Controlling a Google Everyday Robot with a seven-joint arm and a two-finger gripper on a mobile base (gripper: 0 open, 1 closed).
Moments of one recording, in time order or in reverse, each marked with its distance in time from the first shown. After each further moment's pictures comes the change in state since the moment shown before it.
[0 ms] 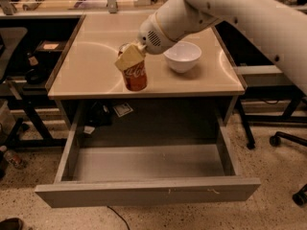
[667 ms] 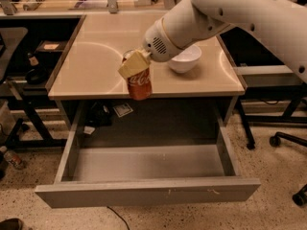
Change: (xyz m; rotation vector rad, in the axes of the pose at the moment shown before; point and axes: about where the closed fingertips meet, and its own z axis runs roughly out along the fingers) arm 0.021 0.024 -0.020 0.027 0.016 0.051
